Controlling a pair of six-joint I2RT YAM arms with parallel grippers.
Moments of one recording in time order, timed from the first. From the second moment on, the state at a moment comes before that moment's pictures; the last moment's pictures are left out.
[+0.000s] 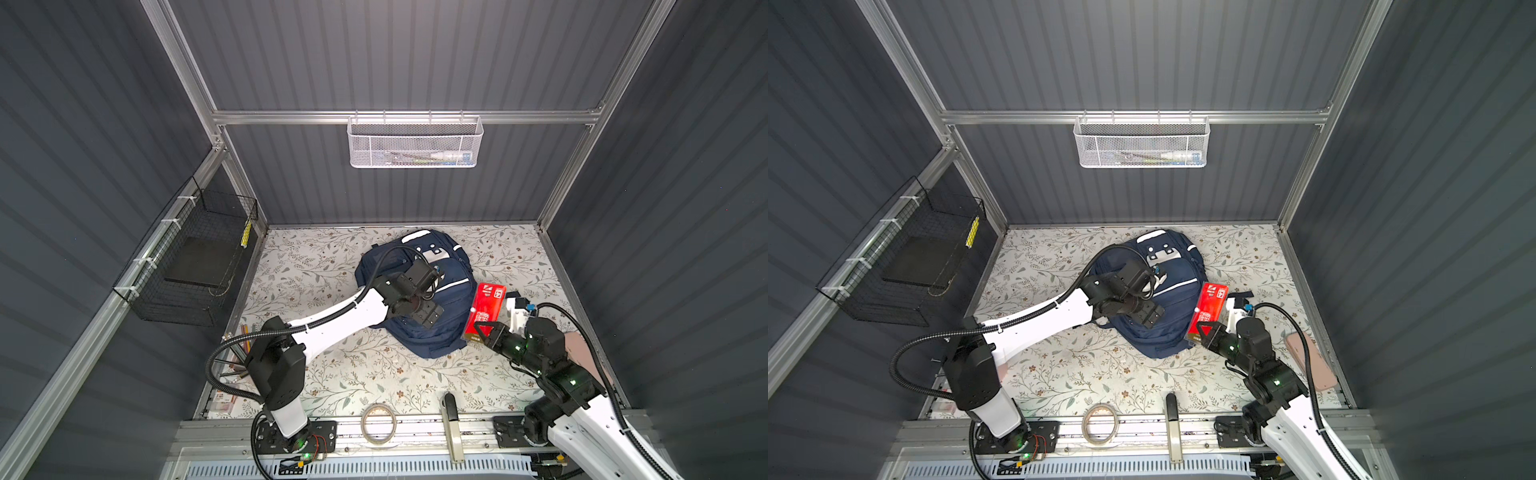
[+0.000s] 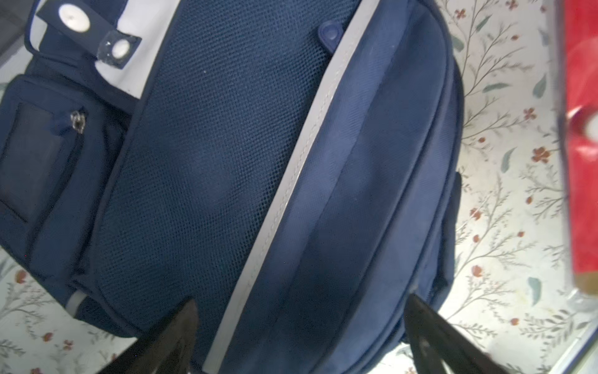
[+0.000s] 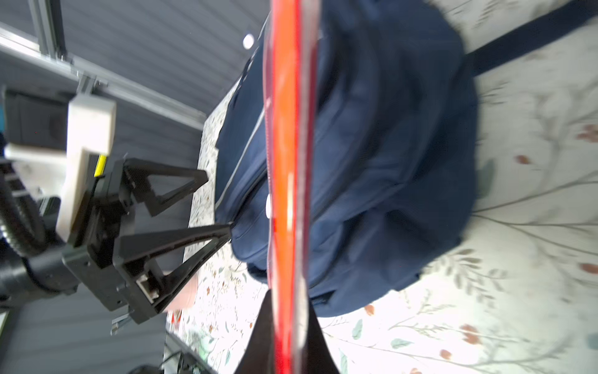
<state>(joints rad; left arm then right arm) -0.92 1.73 1.46 -0.70 -0.10 -0.03 0.38 0.49 0.39 -0.37 -0.22 0.89</state>
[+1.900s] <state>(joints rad) -0.92 1.89 1.90 -0.89 -0.07 -0.35 0.65 1.58 0.71 0.50 -0.05 1.17</state>
